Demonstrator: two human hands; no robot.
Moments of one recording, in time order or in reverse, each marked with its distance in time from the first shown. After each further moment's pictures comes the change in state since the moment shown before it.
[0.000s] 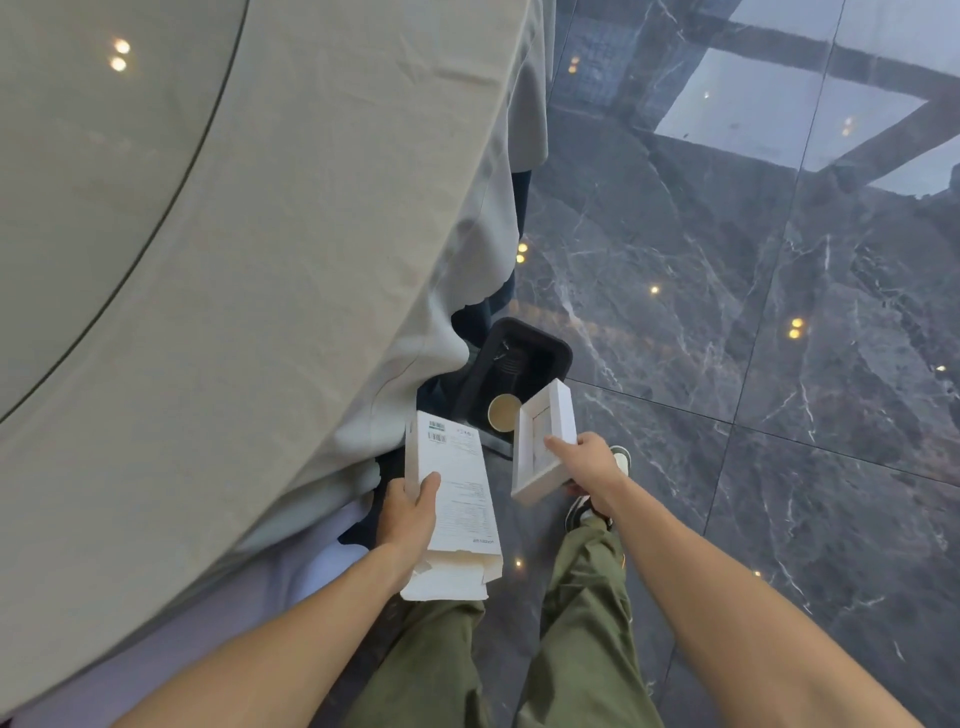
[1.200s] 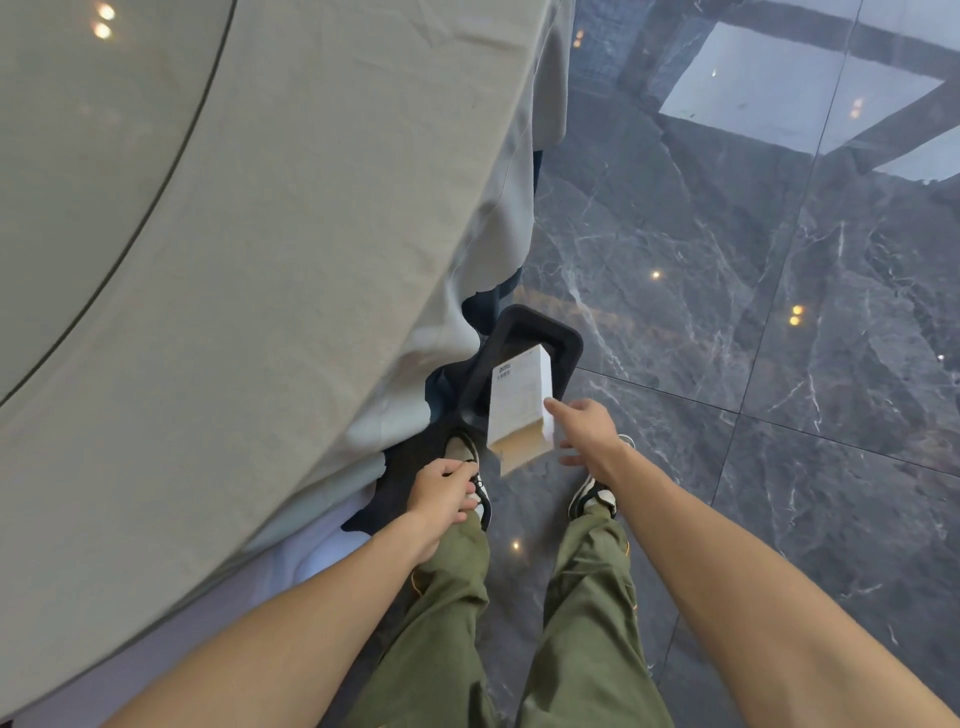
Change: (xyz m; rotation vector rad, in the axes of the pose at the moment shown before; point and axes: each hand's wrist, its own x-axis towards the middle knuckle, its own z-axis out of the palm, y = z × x) left_hand 0.019 0.016 0.012 -0.118 -0.200 -0.040; right_hand 0.016 -0.031 0.012 0.039 -0.008 -0.018
